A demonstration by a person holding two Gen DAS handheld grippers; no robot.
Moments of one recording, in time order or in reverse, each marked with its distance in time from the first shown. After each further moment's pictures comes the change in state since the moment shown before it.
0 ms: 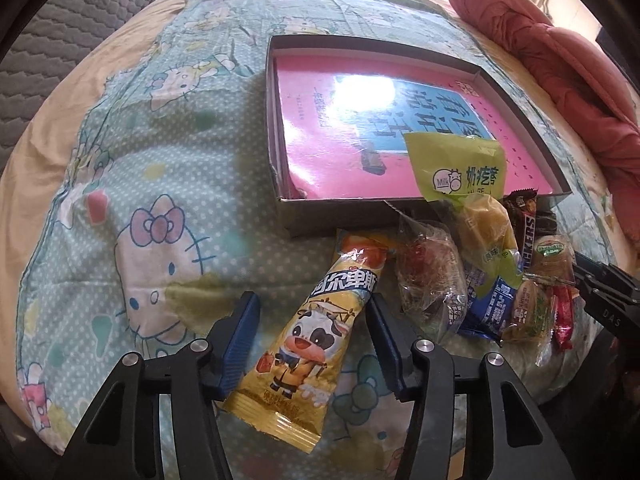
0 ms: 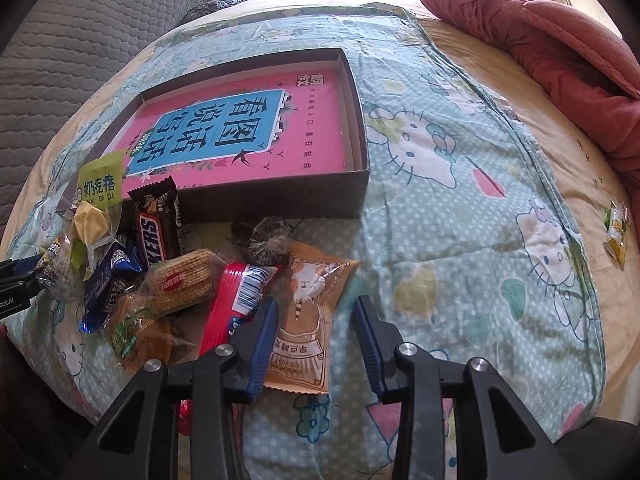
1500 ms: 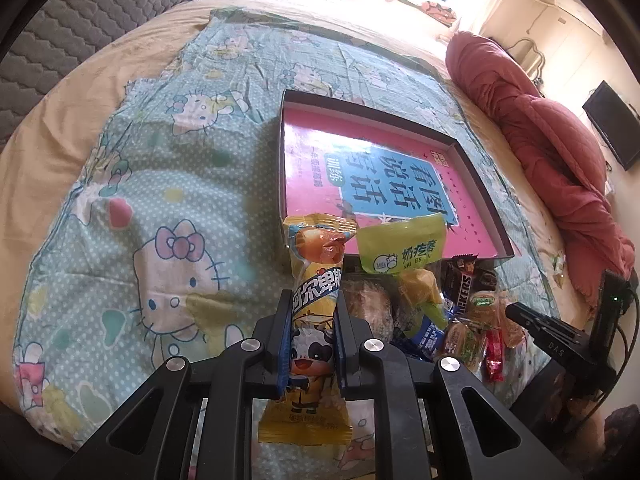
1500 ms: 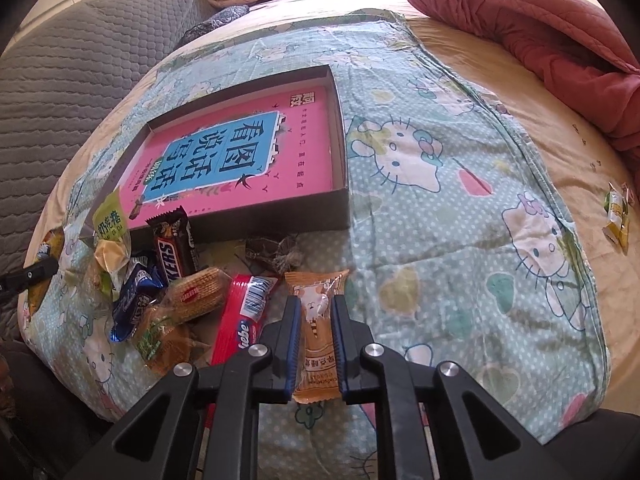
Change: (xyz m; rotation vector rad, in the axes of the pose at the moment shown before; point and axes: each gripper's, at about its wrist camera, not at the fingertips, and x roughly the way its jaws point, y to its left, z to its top) left arm -0.058 0.022 0.000 -0.144 -0.133 -0.149; right arm -0.020 -0.017 0.002 0.061 -0.021 0.071
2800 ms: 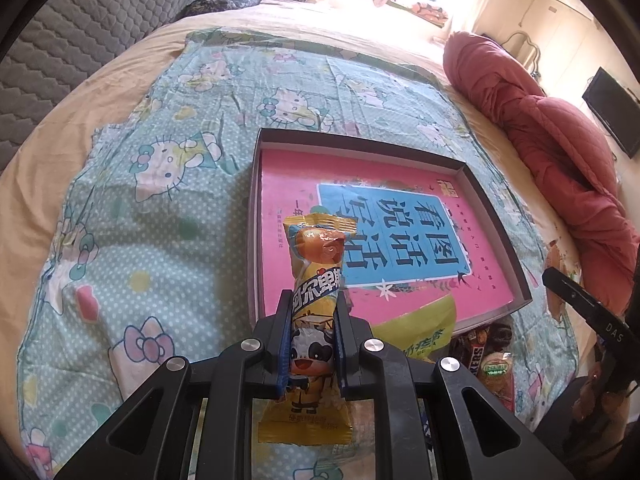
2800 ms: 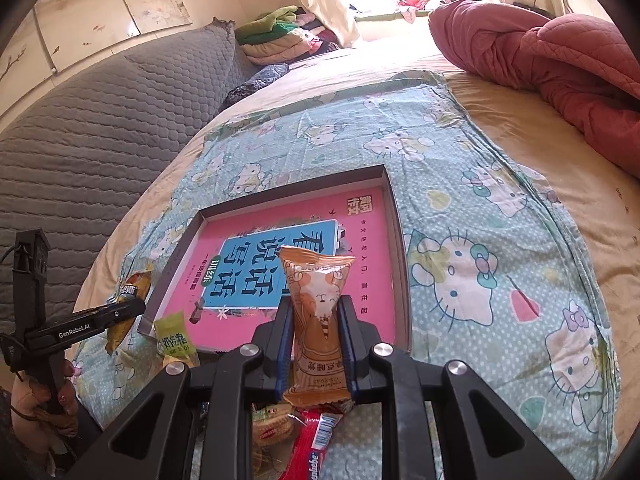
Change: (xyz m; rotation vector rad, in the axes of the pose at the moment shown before) left arm 0.041 -0.020 0.056 0.056 -0.041 0.036; right arm -0.017 0.009 0.074 -0.003 -0.220 0.197
